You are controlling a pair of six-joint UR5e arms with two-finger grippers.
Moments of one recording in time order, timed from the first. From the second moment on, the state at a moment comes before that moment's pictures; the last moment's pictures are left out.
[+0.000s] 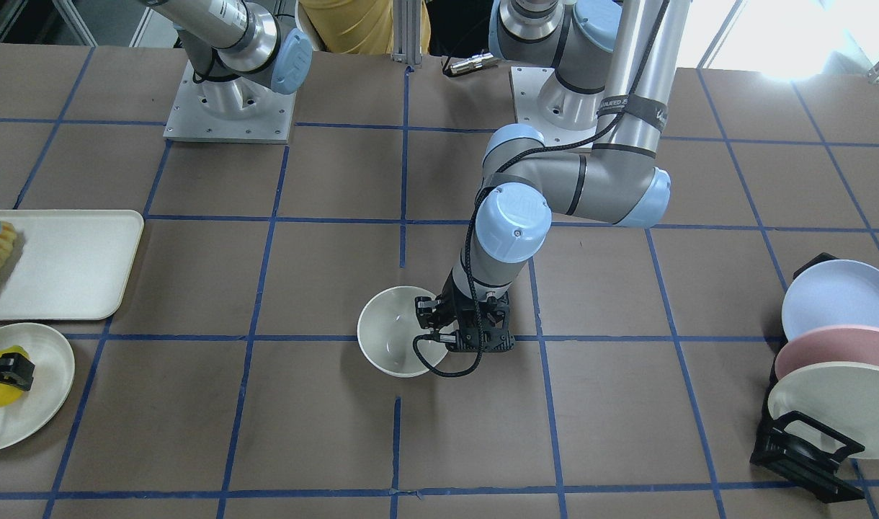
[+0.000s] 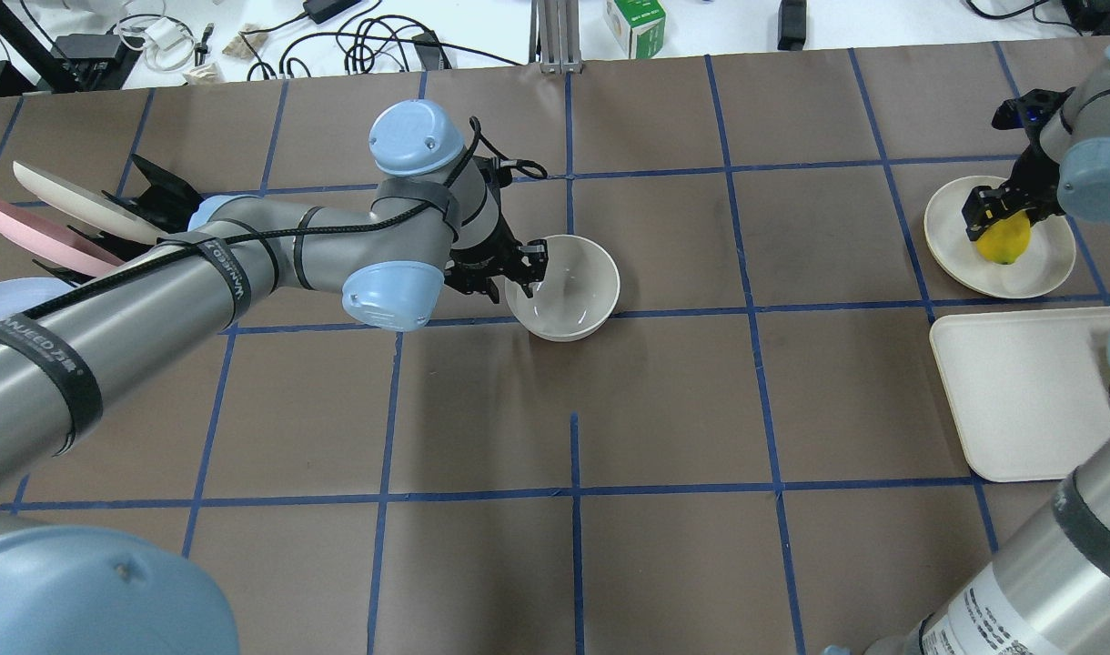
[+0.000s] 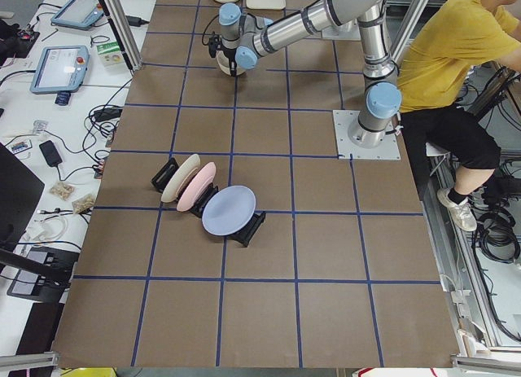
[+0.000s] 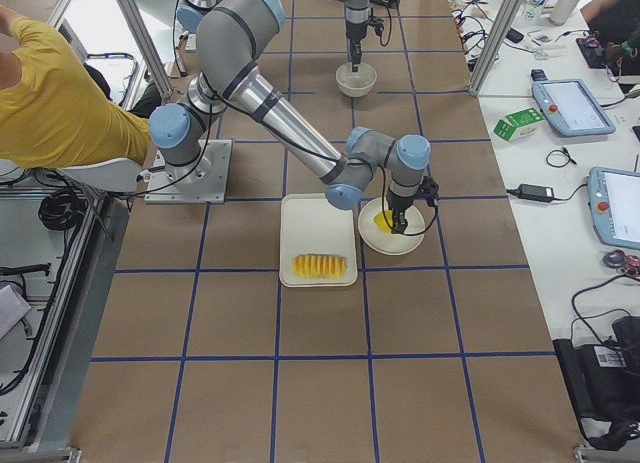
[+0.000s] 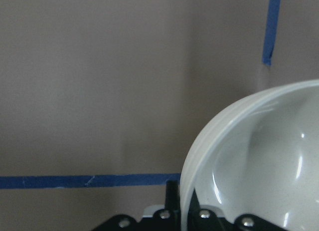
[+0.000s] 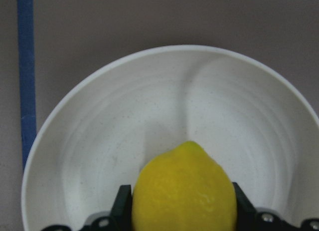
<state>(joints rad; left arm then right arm) -1.78 -2.01 -1.76 -0.89 1.42 -0.28 1.07 -1.00 1.58 -2.20 -1.62 -0.54</state>
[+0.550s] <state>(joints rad) -1.57 -1.79 -1.56 -1.41 1.49 -0.03 1.19 -1.17 1.58 -1.94 -1.62 -0.24</state>
